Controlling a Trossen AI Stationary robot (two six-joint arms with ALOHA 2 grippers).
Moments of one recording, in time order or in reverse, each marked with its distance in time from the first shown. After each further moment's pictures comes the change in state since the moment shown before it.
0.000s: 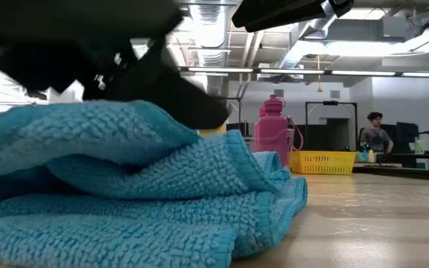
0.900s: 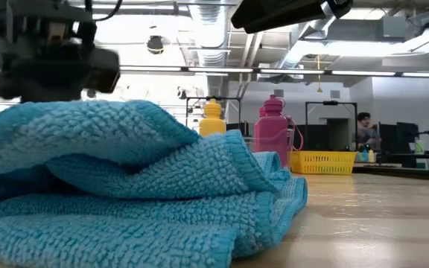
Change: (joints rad) left arm 0.114 -0.503 -0.277 -0.780 -0.113 -0.710; right arm 0.000 0.000 0.000 0.003 -0.023 0.000
